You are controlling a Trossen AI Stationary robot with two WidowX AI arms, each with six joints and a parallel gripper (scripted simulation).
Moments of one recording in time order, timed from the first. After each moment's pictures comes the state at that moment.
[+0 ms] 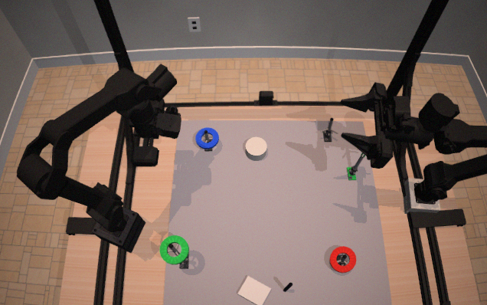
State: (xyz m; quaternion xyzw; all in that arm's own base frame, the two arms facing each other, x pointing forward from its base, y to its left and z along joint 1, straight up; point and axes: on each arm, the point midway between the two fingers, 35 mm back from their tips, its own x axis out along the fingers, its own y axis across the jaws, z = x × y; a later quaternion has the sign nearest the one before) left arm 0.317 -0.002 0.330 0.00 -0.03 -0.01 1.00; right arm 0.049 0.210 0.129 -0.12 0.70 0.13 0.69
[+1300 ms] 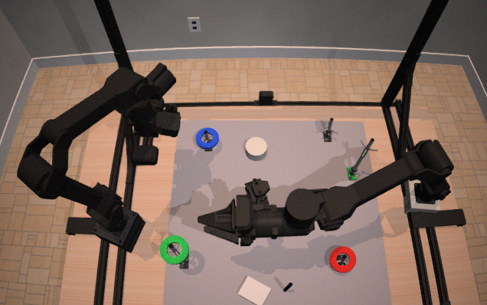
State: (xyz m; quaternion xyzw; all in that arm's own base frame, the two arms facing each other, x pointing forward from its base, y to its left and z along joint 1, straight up) left arm 0.578 0.231 0.269 0.67 0.06 0.04 0.73; right arm 0.047 0.211 0.131 -0.13 0.70 0.13 0.69
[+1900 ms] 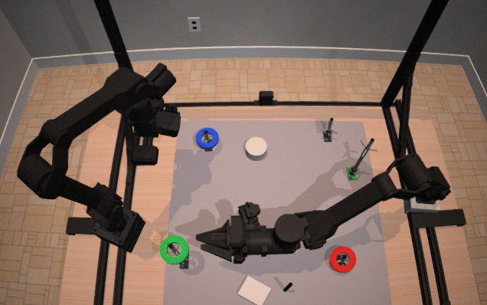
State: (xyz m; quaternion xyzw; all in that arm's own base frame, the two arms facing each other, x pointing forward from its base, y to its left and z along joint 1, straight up) left arm 0.591 0.246 0.180 0.71 0.05 0.04 0.71; right arm 0.047 0.211 0.131 -0.13 0.70 0.13 0.69
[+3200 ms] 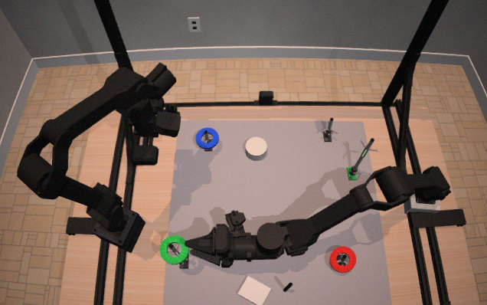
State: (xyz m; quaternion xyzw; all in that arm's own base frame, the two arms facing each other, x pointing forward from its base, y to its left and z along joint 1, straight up) left arm 0.622 0.250 0.126 0.70 0.05 0.04 0.71; right arm 0.048 0.211 0.131 -0.13 0.70 0.13 0.69
